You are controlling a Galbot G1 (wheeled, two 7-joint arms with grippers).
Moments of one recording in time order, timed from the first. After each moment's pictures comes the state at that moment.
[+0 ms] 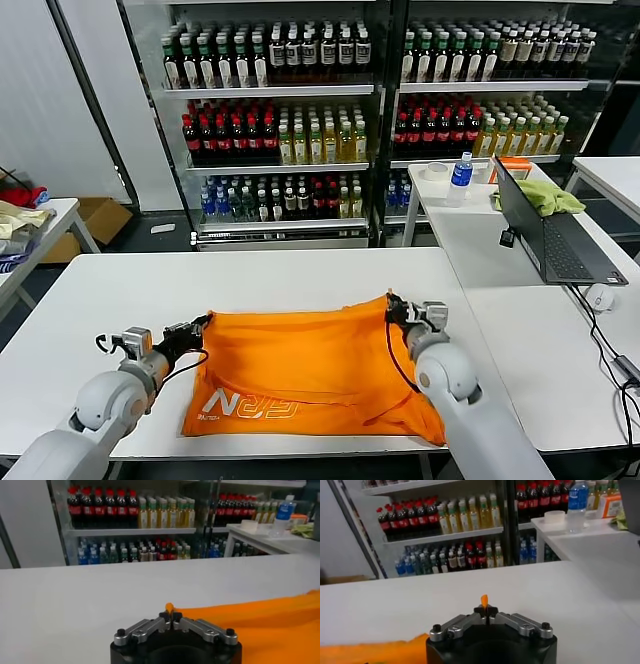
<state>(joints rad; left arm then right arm) 1.10 -0.82 -0.31 -1.74 -0.78 0.38 -0.04 -0.96 1.19 0.19 1.81 0.65 -0.54 0.33</state>
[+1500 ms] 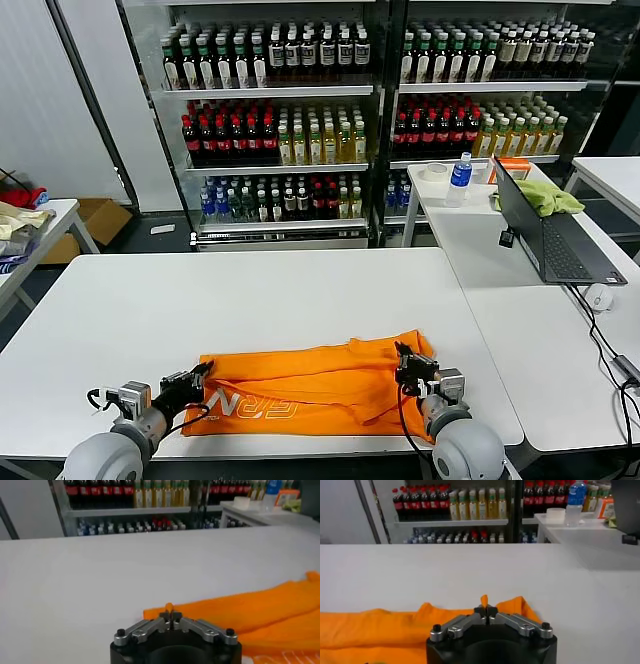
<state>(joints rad) 1.41 -0.86 -0.43 -1.97 -0.68 0.47 -0.12 -1.24 1.16 0.24 1.95 0.45 -0.48 0.26</state>
